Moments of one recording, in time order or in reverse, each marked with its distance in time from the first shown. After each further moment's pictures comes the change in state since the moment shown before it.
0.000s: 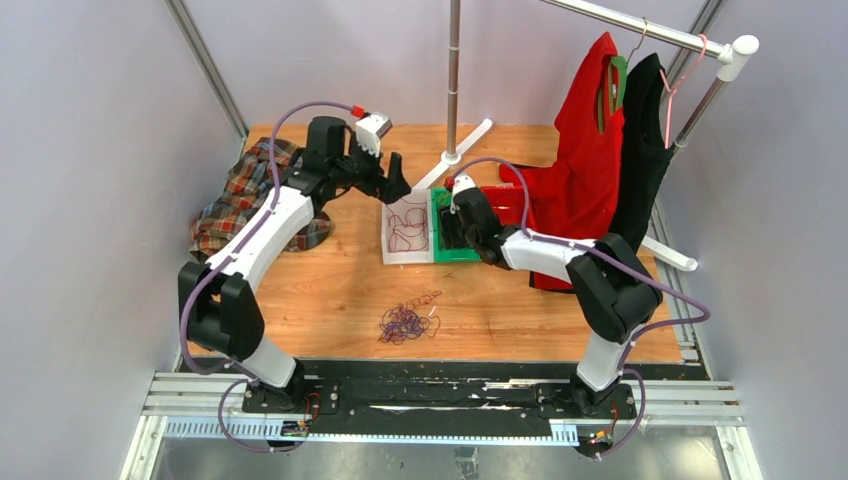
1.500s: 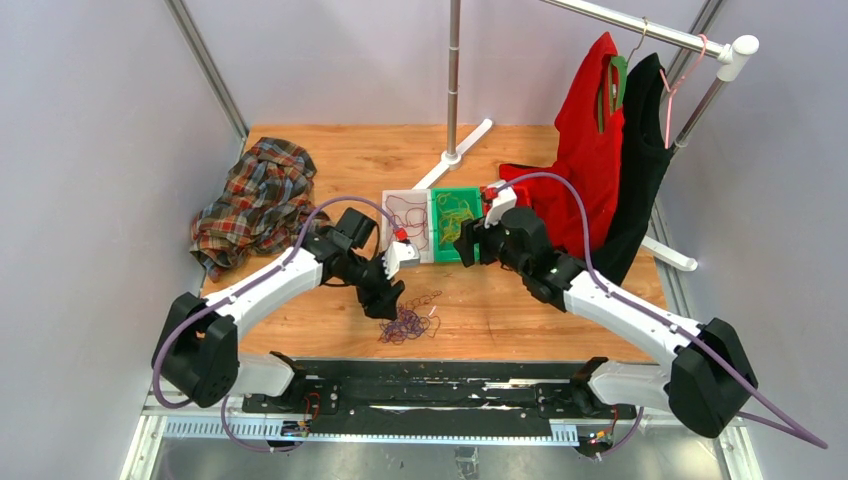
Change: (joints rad) left arm -0.208 -0.253 -0.523 -0.374 0.156 0.493; right arm 0.027 -0.585 -0.248 -0.118 -0.073 0.035
